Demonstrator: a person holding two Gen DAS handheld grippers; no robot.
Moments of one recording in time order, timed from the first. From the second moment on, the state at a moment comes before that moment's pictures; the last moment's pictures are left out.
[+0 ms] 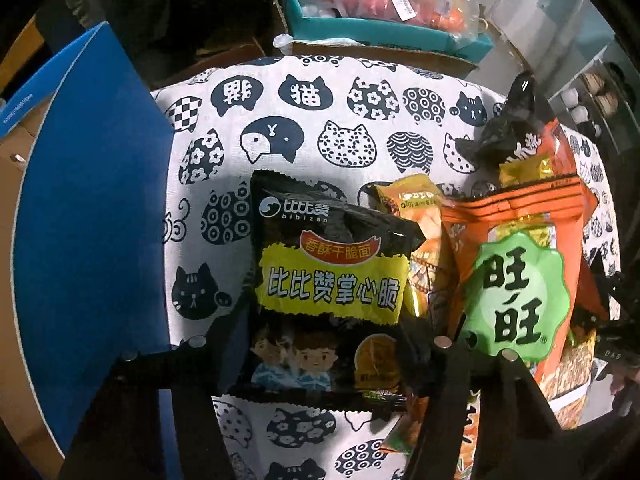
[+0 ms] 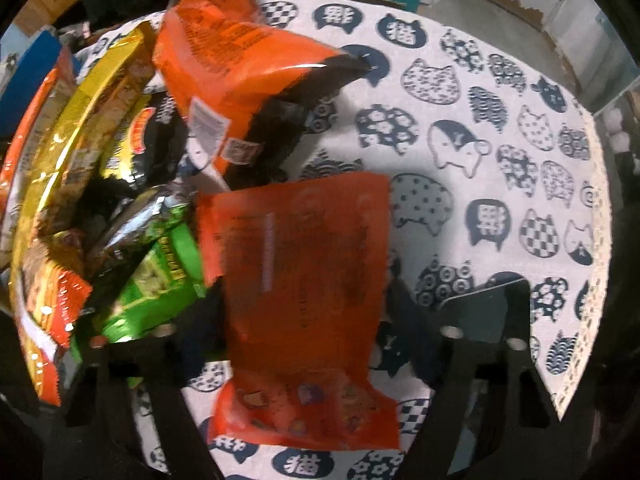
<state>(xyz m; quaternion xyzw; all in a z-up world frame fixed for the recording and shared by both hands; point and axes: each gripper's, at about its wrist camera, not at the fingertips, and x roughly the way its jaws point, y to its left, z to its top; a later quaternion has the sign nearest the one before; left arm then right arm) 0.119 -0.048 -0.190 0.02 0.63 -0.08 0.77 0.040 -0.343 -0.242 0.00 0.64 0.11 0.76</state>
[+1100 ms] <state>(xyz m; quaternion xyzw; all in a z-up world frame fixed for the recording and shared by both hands) 0.046 -0.050 -0.069 0.09 0.51 -0.10 0.85 0.014 -0.337 -0.121 0.00 0.53 0.09 0.84</state>
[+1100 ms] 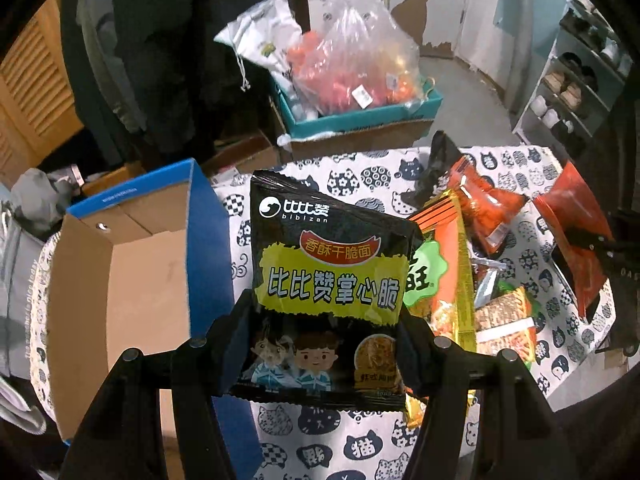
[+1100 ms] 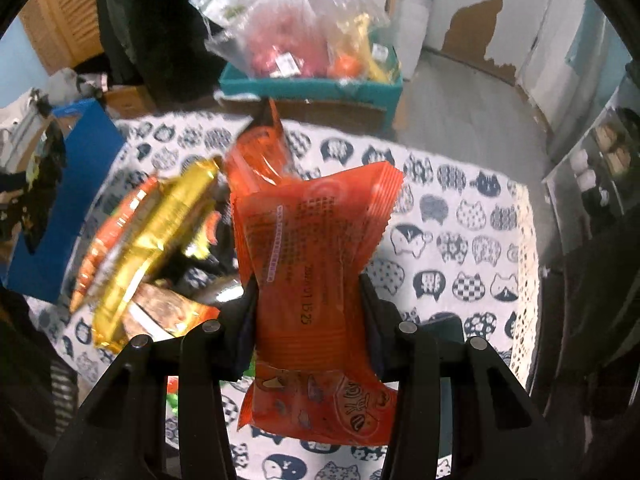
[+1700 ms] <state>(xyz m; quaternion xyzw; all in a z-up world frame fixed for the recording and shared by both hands) 0.025 -0.008 -0.037 0.07 0.48 -0.08 0.87 0.019 -0.271 -0.065 0.00 0.47 0.16 0.87</state>
